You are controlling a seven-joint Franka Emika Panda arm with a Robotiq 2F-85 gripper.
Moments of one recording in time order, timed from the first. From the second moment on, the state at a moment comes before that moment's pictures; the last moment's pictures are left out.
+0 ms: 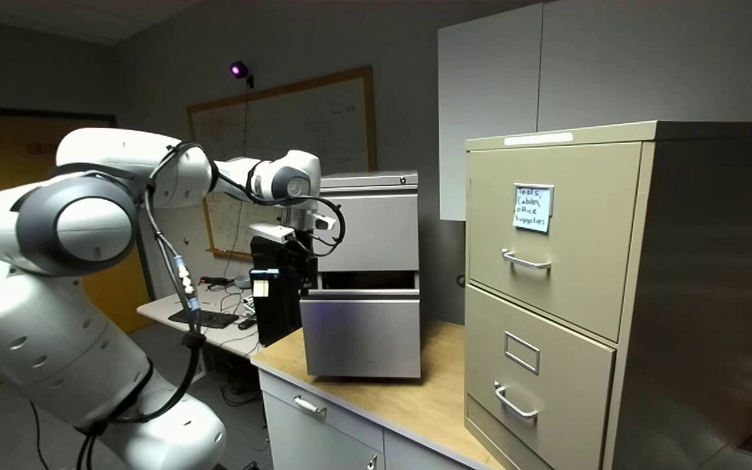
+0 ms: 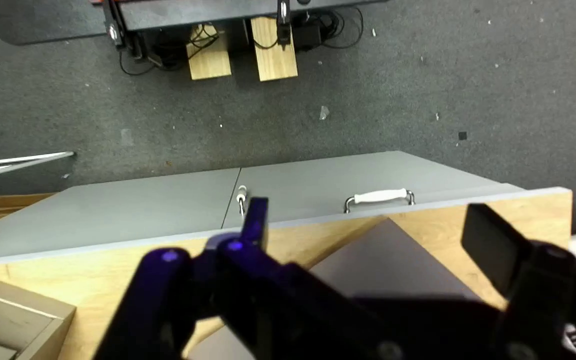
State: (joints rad) arm 0.03 -0.42 0.11 -2.15 0.16 1.60 0.25
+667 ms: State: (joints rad) arm -0.01 -0.20 0.02 -2.25 0.33 2.10 0.25
